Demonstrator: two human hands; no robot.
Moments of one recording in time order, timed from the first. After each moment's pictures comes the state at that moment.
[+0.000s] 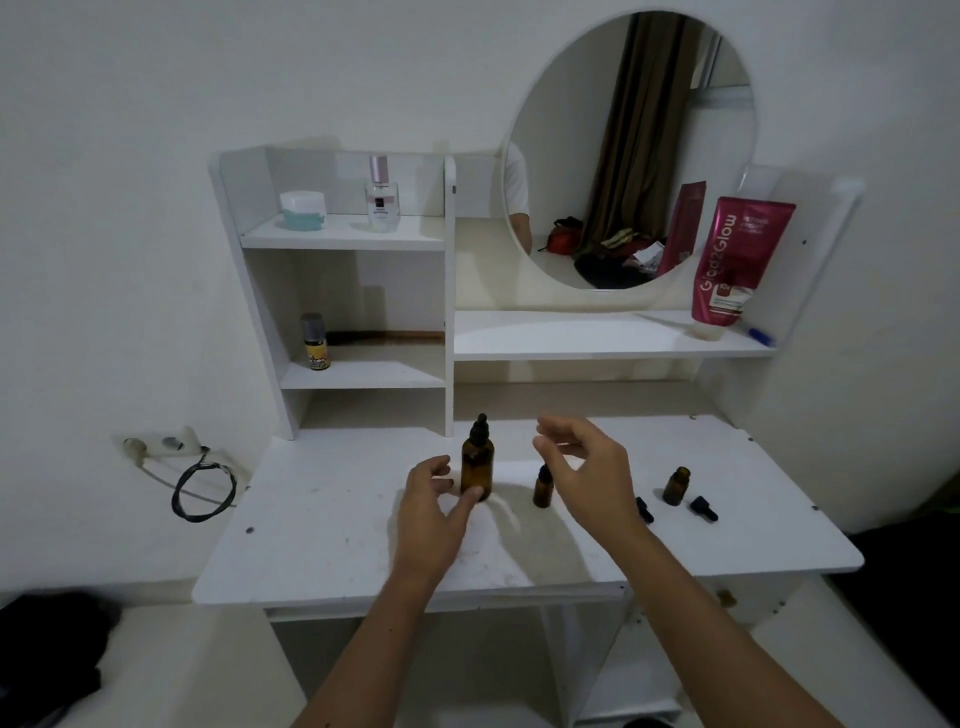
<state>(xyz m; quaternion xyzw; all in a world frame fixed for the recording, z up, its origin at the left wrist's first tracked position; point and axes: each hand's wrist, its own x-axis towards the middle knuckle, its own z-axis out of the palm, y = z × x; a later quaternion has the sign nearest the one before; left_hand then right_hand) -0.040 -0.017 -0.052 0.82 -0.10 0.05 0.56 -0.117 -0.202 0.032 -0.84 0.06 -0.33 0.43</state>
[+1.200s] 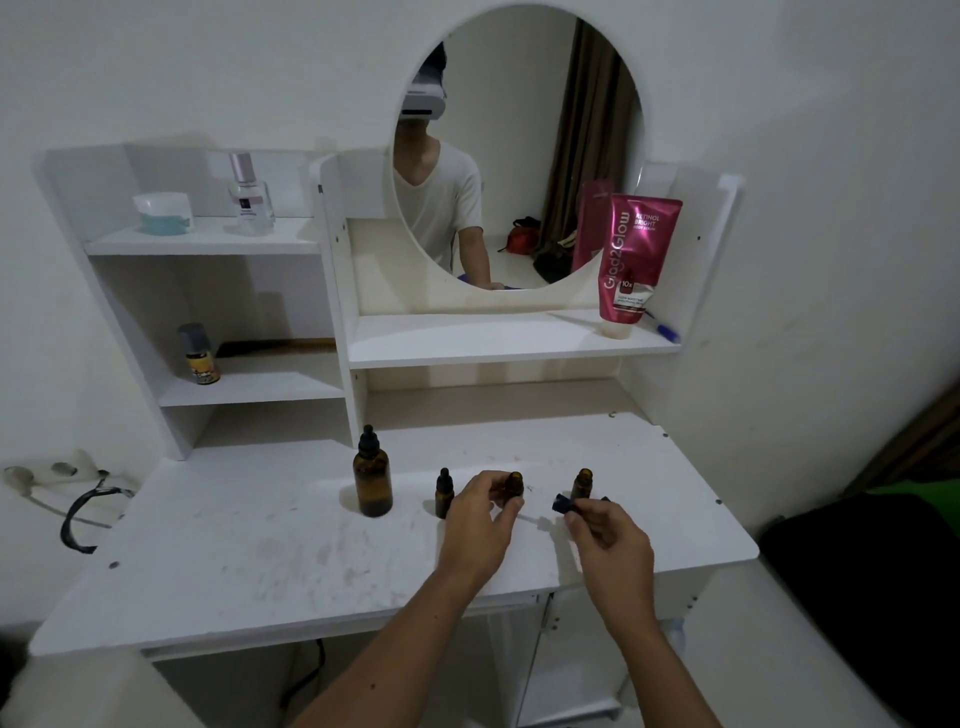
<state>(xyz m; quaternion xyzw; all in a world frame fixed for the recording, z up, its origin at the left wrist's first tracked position) -0.087 -0.183 -0.053 0.81 -0.24 0.00 0.54 -0.200 -0.314 -0.054 -0.73 0.28 -0.33 0.53</state>
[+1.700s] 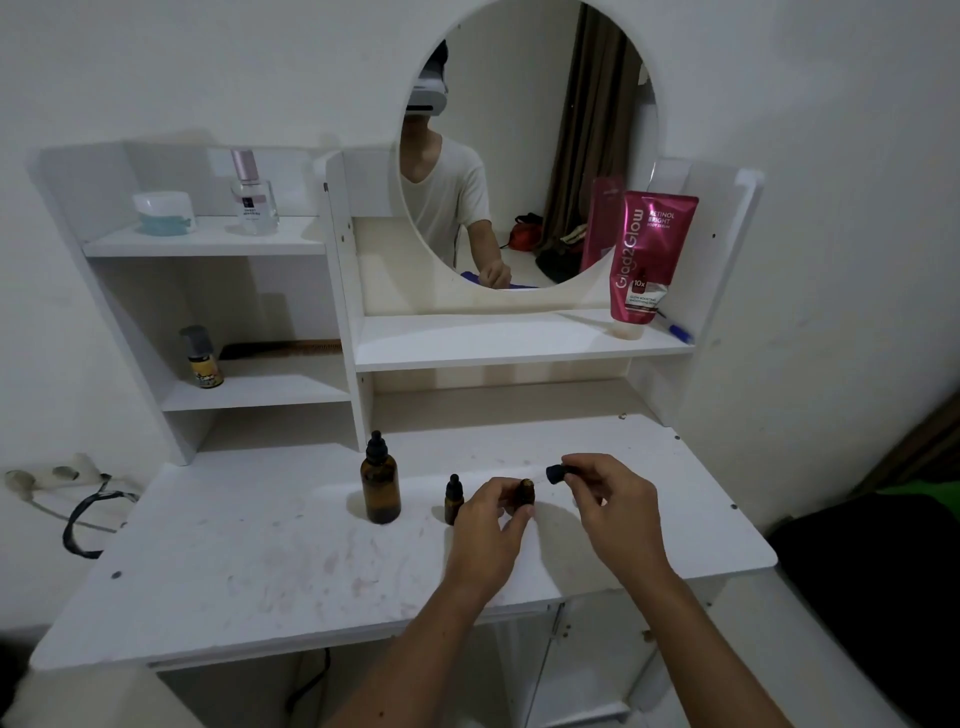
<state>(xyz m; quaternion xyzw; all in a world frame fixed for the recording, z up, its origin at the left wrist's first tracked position) -0.081 -0.181 -0.060 0.80 -0.25 -0.01 0.55 -0.168 -0.329 -0.007 -0.84 0.12 -0.36 0.39</state>
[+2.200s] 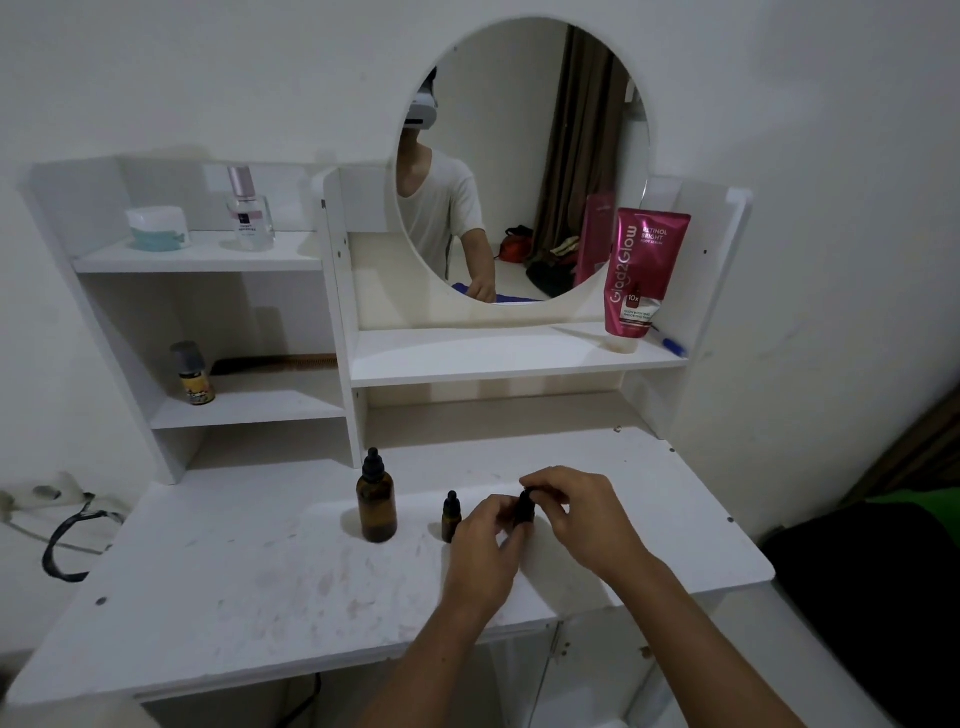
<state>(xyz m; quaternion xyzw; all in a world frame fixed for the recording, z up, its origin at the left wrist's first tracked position) -0.083 -0.179 -0.059 0.78 -0.27 -0.01 0.57 -0.140 -0.327 0.003 -0.93 0.02 -0.24 0.28</state>
